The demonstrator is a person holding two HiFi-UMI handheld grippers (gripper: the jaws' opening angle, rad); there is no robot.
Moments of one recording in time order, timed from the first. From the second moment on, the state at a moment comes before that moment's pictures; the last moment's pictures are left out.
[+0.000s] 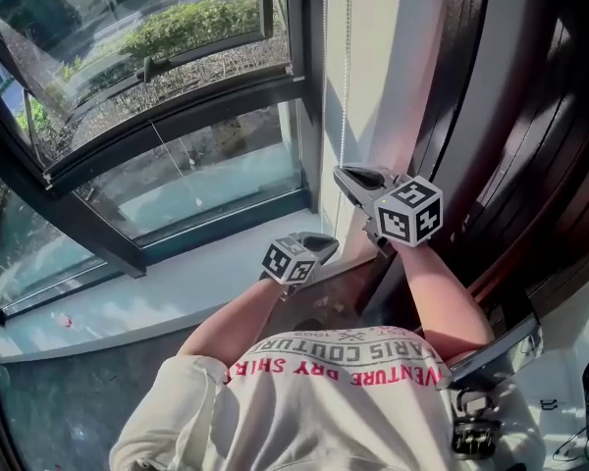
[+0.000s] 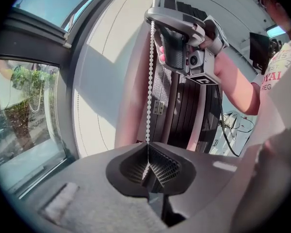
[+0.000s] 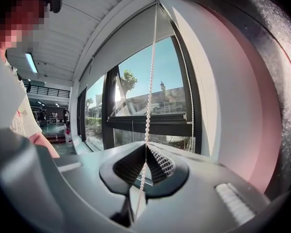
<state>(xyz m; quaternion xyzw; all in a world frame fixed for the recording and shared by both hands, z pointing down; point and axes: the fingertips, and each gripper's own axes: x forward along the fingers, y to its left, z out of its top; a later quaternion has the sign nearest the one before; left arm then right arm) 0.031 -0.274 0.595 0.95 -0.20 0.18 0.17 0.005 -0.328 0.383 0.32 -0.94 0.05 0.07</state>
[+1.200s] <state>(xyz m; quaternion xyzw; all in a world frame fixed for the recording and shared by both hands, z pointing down) 0.037 -0.348 0.196 0.98 -0.17 -0.05 0.01 0.020 -0.317 0.381 0.31 -0.95 0.06 0.08</state>
